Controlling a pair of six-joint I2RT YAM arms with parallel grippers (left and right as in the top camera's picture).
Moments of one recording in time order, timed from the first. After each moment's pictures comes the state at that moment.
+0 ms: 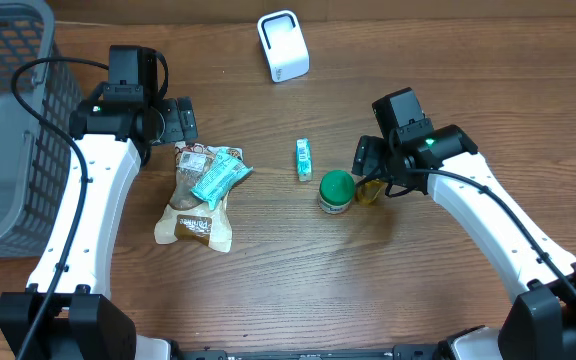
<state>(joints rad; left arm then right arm) -0.05 1.62 1.45 -0.89 -0.17 -0.23 0.35 1.60 1.22 -0.85 0.06 0.59</state>
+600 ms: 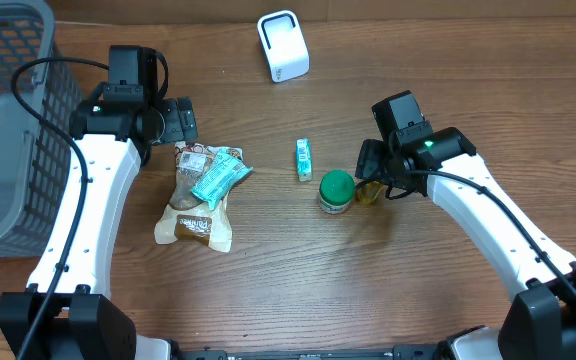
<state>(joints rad) -0.05 1.62 1.45 -0.89 -0.17 -0.23 0.35 1.60 1.21 -0.84 0.06 0.59</state>
